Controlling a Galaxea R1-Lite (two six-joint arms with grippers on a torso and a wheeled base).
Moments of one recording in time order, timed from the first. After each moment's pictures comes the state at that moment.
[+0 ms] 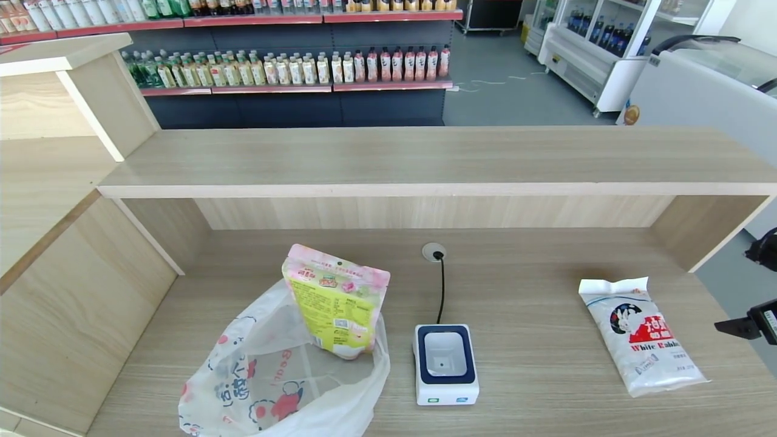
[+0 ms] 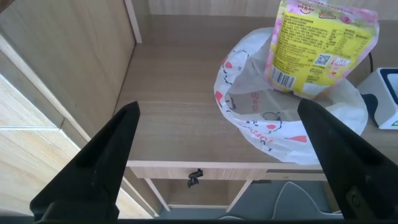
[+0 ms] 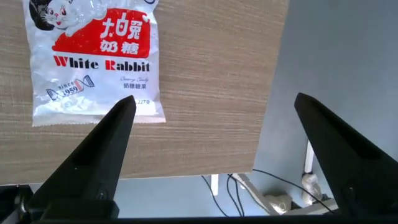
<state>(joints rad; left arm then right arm) 0.00 0.00 0.00 0.00 -0.01 -0.01 -0.58 1.71 -0.87 -0.04 0.19 -0.73</state>
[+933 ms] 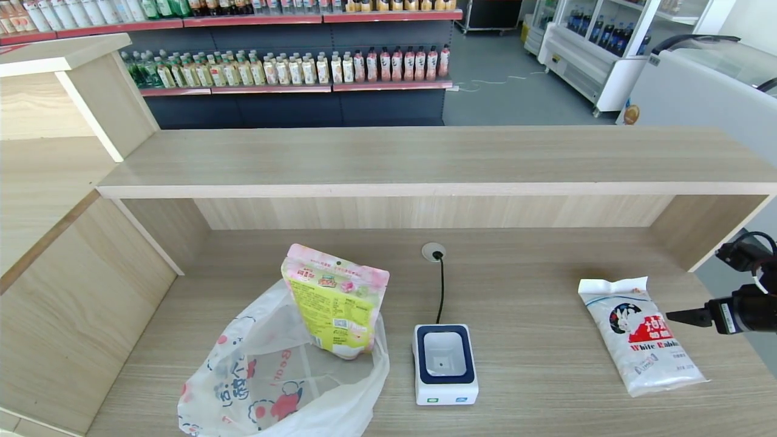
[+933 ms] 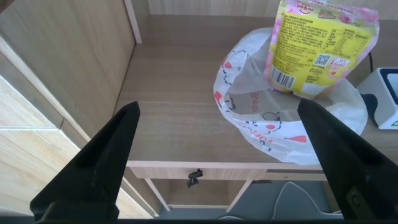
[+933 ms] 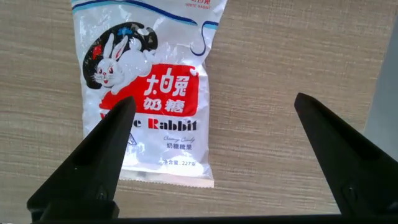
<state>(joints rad) 0.00 0.00 0.00 0.00 -0.01 -0.01 -0.55 1.94 -0.96 -0.12 0.44 -0.56</state>
